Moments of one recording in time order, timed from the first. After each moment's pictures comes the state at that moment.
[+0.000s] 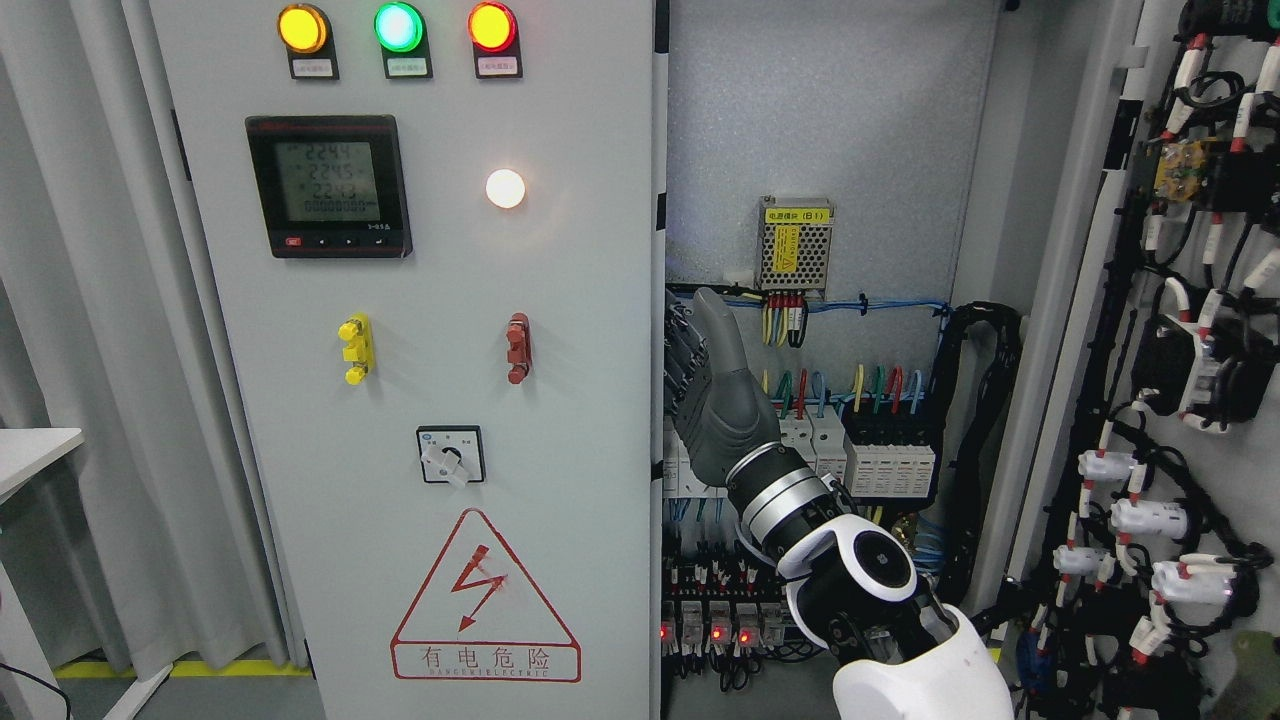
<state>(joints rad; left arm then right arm) 0.00 0.00 -0.09 0.00 0.24 -0.02 -0.20 -0.85 0.00 0.36 -1.41 -0.59 0.16 0.07</state>
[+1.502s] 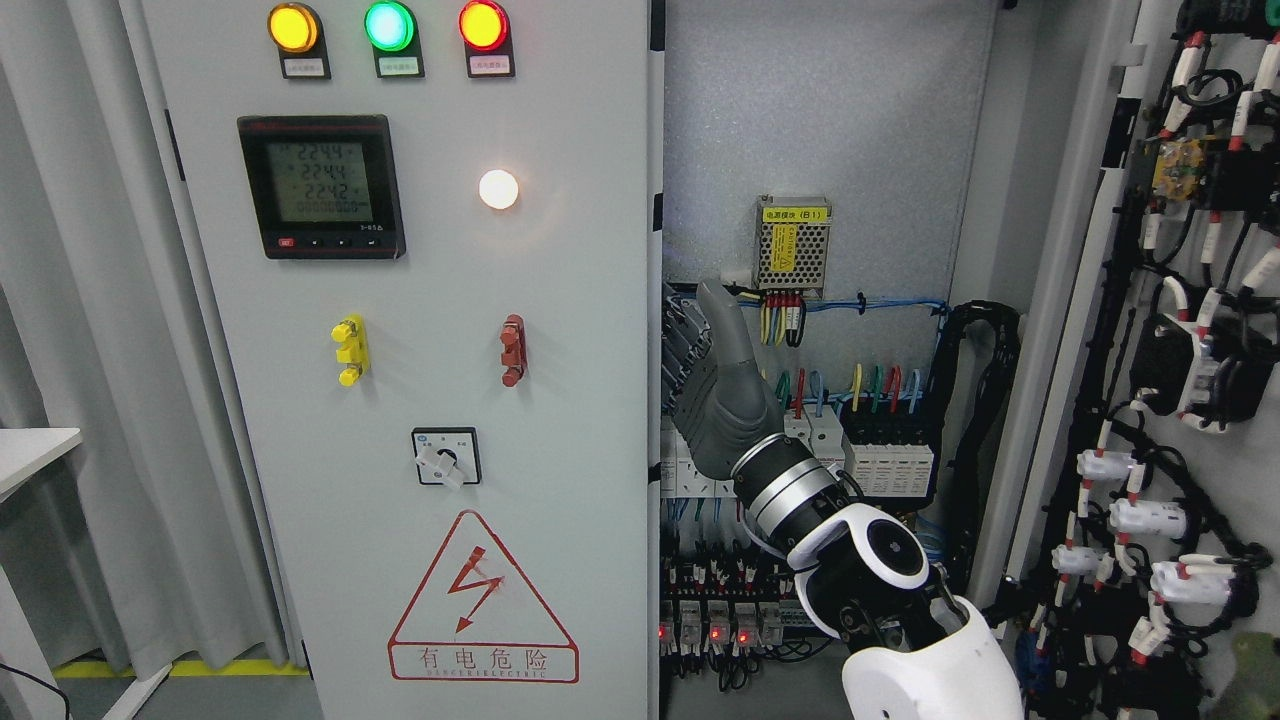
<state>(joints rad) -0.04 0.00 -0.09 0.00 0.24 -0.02 -0.20 -0.87 0.00 0.34 -1.41 -0.62 0.18 0.14</state>
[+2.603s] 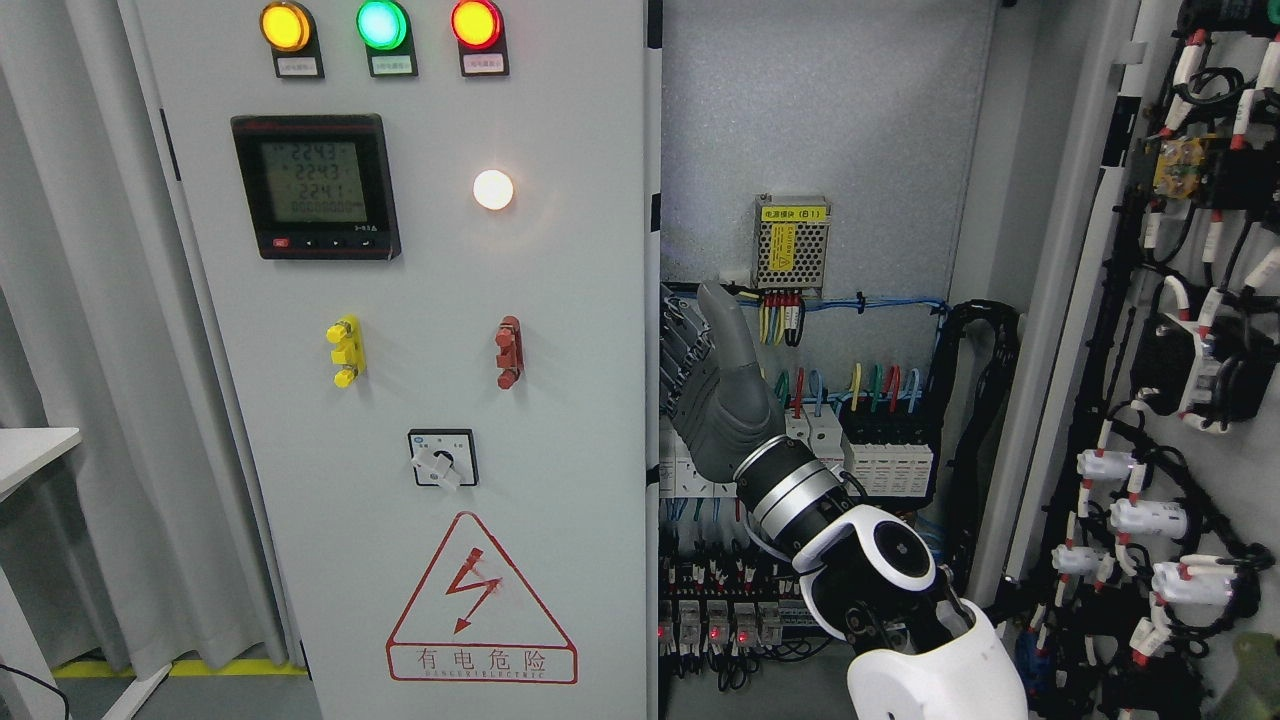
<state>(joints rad) -0.05 0.00 -0.09 0.00 0.24 -0.02 -0.20 -0.85 0.00 0.32 -1.43 -0.62 0.19 0.19</state>
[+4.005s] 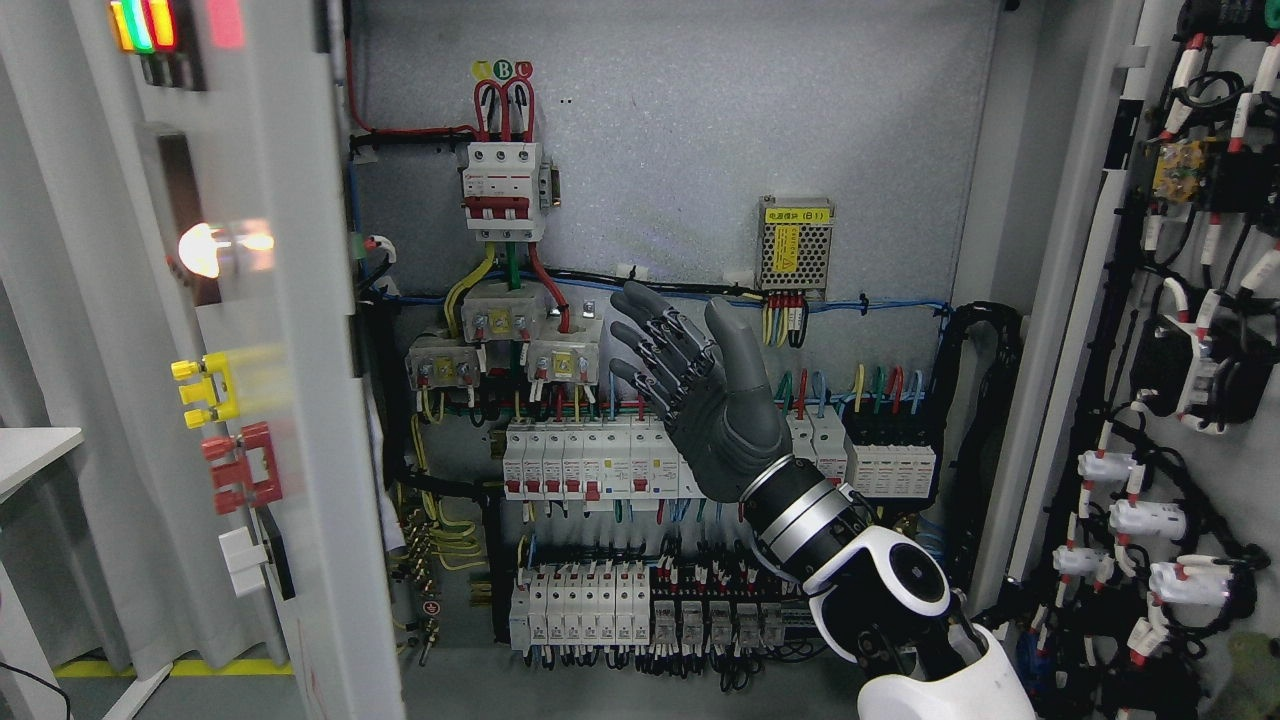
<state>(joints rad) -0.05 0.00 -0.09 0.00 0.24 -0.02 -0.20 -0.79 0.00 0.30 -1.50 -0.62 0.19 0.25</state>
